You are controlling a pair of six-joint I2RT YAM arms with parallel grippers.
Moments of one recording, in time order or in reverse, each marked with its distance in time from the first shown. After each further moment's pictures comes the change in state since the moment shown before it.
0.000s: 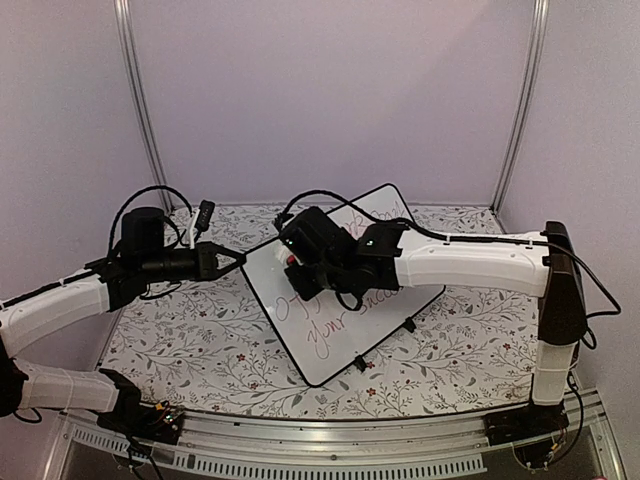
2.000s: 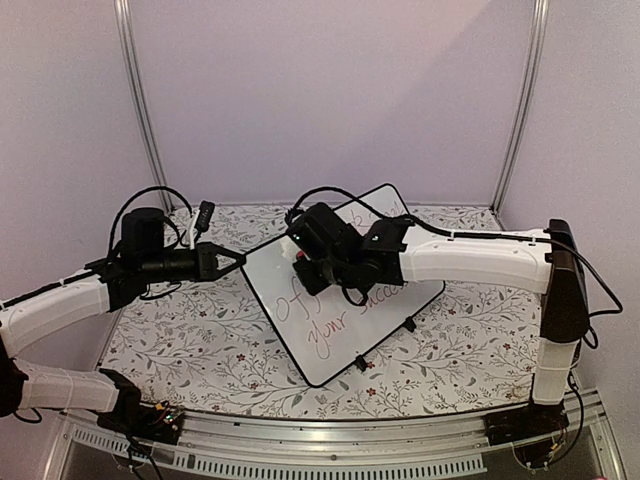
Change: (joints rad) left arm 0.001 0.000 -0.003 0.001 0.007 -0.006; right arm -0.037 -0.010 -0.009 -0.012 0.004 0.020
